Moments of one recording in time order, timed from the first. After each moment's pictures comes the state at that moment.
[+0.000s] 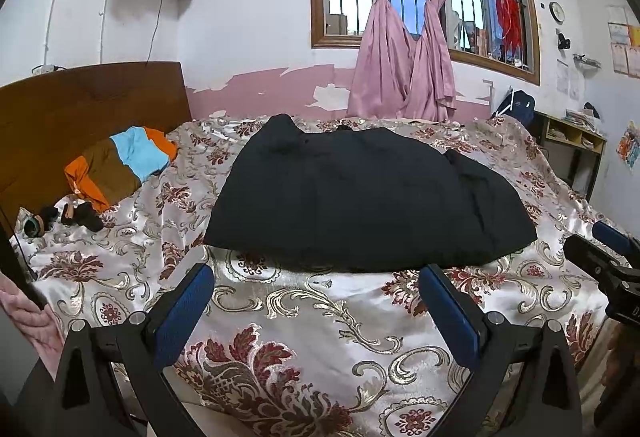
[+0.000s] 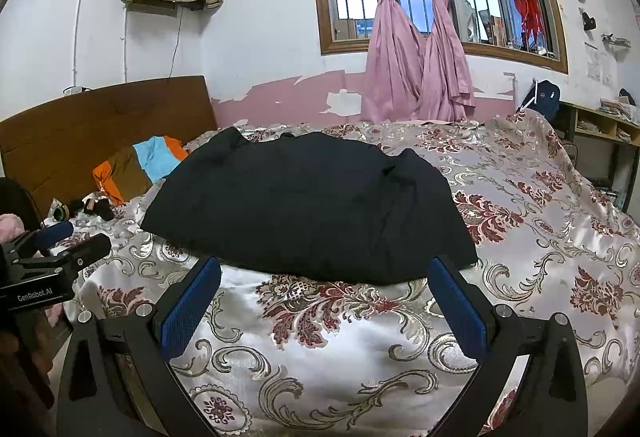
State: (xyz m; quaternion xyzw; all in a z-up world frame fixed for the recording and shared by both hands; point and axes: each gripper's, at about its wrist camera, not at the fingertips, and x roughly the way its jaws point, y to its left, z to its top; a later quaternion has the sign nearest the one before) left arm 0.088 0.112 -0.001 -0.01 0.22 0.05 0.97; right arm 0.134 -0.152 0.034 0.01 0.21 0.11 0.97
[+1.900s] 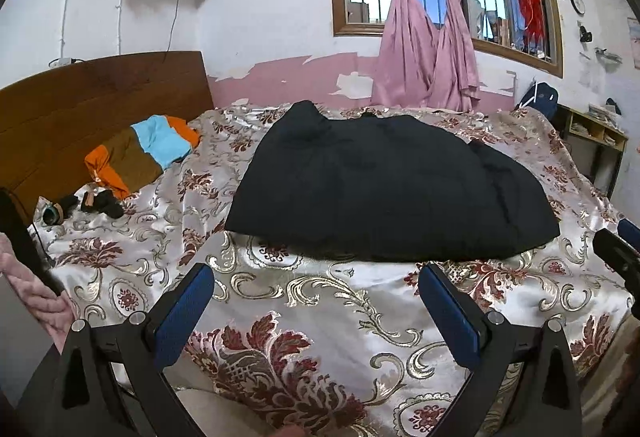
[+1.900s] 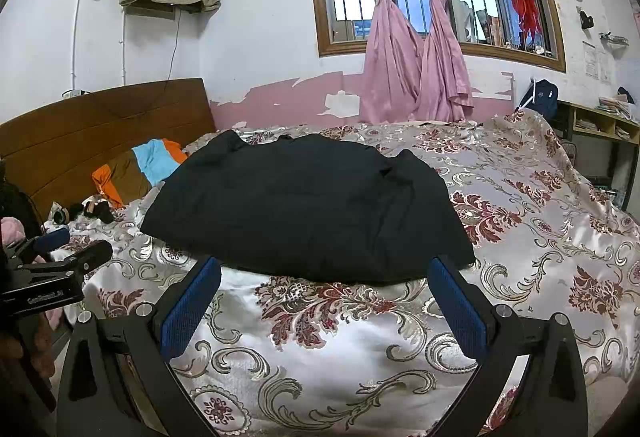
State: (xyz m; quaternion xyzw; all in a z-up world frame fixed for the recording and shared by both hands) left arm 0.093 0.118 -0.005 -0.01 0.24 0.10 0.96; right arm 0.134 -0.149 0.035 0.01 0.21 0.10 0.97
